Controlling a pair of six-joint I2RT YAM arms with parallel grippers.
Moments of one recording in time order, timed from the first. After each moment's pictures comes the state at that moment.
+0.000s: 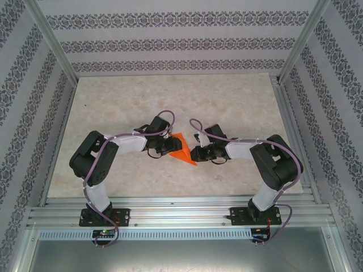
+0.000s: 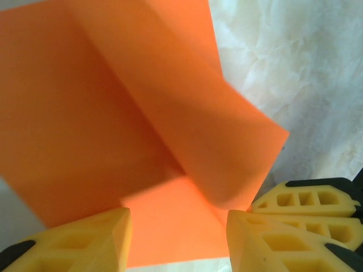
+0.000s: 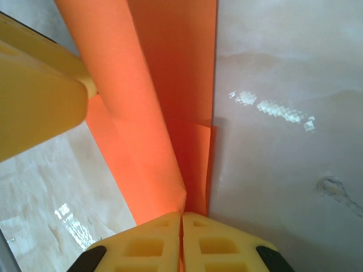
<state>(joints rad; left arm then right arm) -0.59 1.81 0.99 -0.20 0.41 -0.79 0.51 1.71 0.72 -0.04 -0.54 0.34</state>
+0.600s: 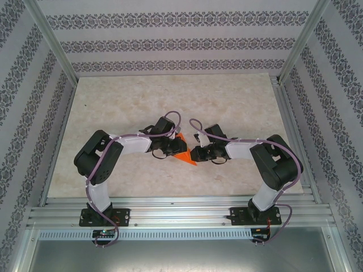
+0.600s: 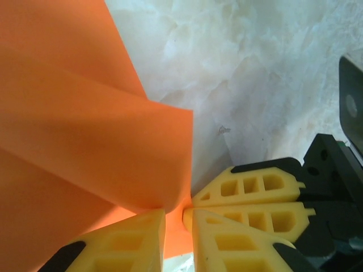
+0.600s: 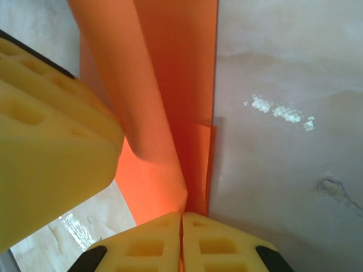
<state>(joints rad) -0.64 1.86 1.02 -0.09 0.52 -0.83 0.51 1.71 0.72 -0.05 -0.54 0.33</state>
